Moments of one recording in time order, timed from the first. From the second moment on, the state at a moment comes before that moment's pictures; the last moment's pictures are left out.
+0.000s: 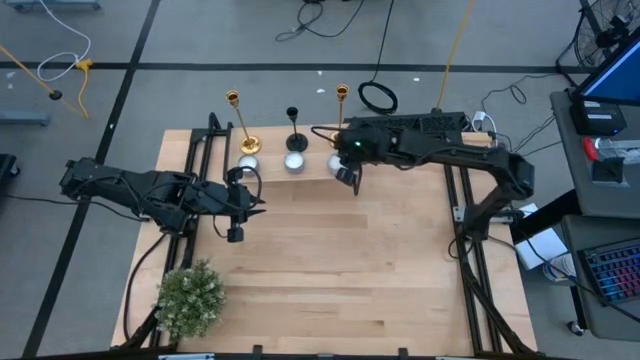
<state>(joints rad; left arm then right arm) -0.19 0.94 0.93 -0.66 -0.31 -0.01 -0.27 1.62 1.48 -0.63 0.23 -0.06</state>
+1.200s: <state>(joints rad) -0.21 0.37 0.66 -0.50 -0.31 0.05 0.07 0.60 0.51 -0.04 -0.06 -0.10</state>
